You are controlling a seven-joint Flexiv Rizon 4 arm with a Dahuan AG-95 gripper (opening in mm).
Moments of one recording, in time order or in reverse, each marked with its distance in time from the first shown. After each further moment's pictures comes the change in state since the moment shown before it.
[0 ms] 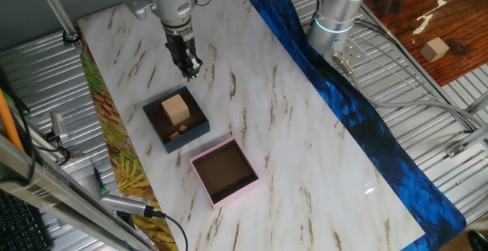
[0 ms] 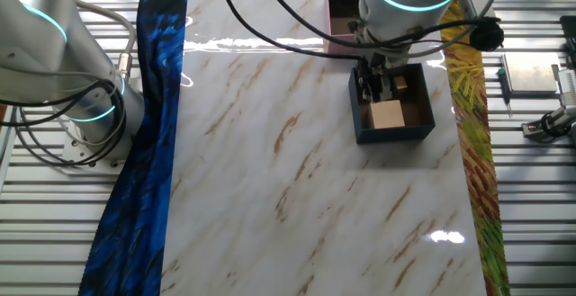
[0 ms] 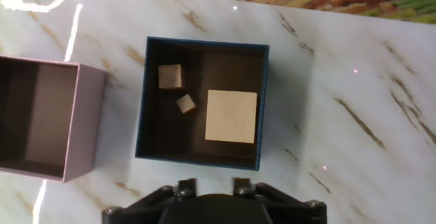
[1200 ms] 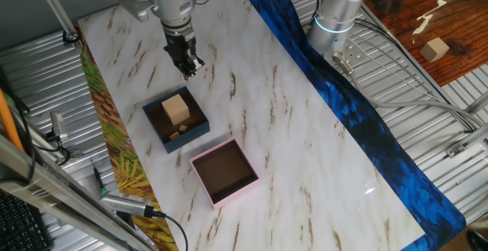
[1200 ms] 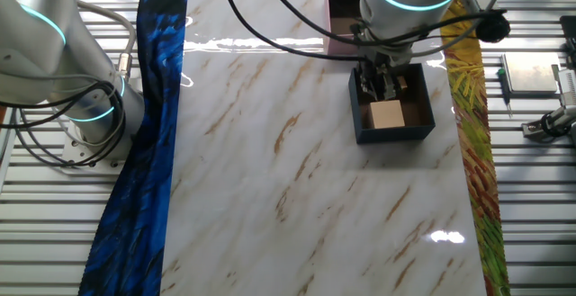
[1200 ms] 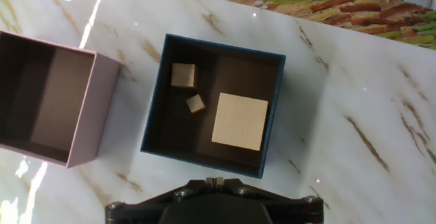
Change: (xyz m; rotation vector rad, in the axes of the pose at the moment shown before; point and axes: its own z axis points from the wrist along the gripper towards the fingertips) arm -0.002 0.003 0.000 -0.006 -0.004 -0.104
